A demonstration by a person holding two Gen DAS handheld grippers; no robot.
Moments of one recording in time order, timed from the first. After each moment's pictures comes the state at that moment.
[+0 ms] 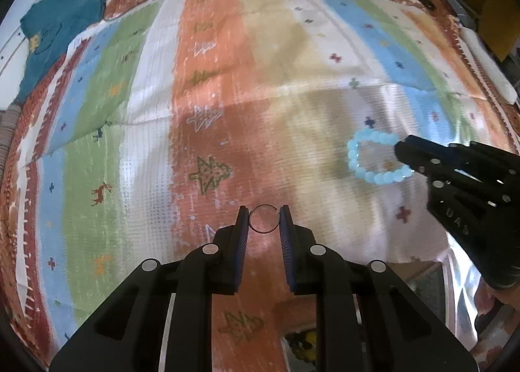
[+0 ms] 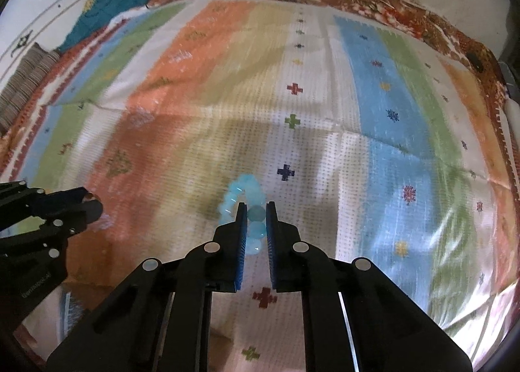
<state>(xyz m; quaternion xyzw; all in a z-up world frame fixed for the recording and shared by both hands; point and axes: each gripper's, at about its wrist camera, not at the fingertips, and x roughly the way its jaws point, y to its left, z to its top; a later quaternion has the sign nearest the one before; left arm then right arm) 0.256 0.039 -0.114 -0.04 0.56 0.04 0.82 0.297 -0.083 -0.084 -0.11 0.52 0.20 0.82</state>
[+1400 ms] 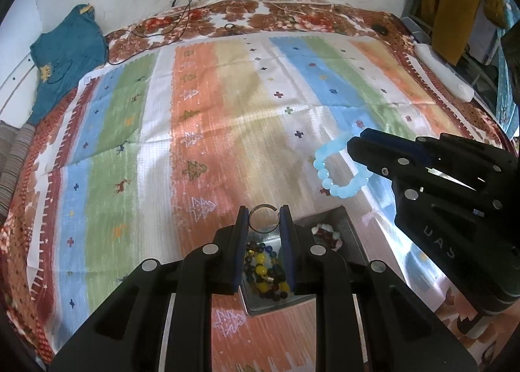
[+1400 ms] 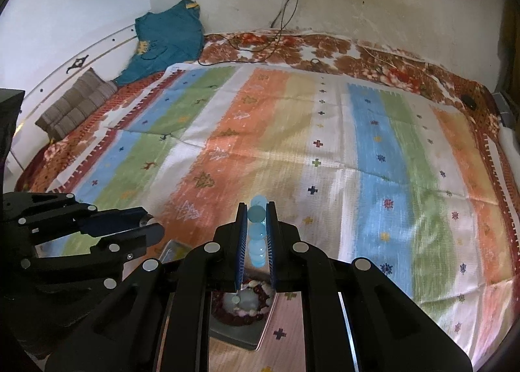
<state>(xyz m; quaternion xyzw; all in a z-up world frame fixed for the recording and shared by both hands) 0.160 -0.005 -0.031 -0.03 0.48 0.00 0.87 0.195 -0.104 0.016 -0.09 0.42 0.26 0.86</state>
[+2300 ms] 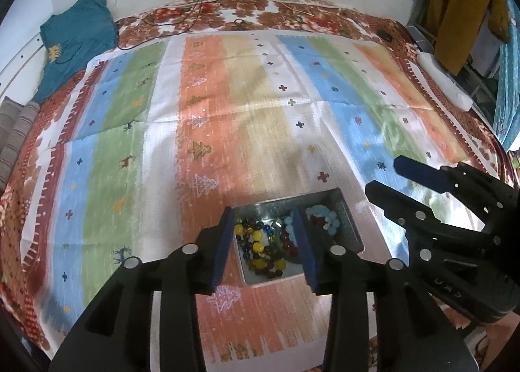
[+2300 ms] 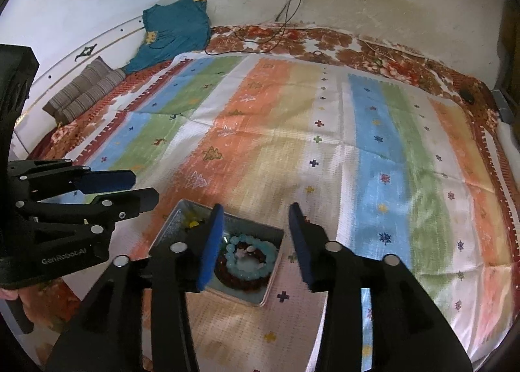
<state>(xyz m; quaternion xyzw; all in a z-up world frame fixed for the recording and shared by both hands) 0.128 0.003 -0.028 -0.06 0.49 0.01 0.87 0.154 -0.124 0.013 -0.10 0.43 0.27 0.86</state>
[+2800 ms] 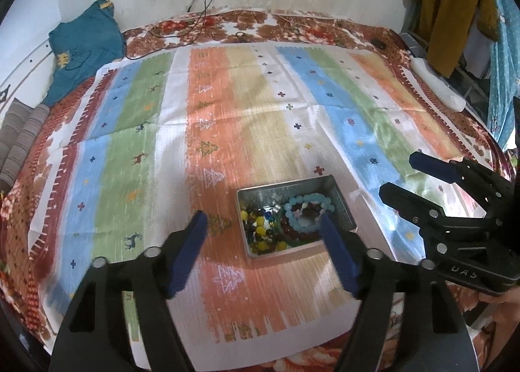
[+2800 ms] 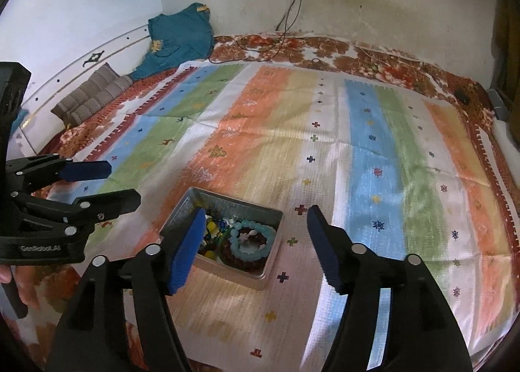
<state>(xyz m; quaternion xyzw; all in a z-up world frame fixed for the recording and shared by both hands) 0.084 0.001 -0.015 -0.05 0.46 0.01 0.89 0.123 -0.147 0.024 -0.09 0.40 0.28 0.87</state>
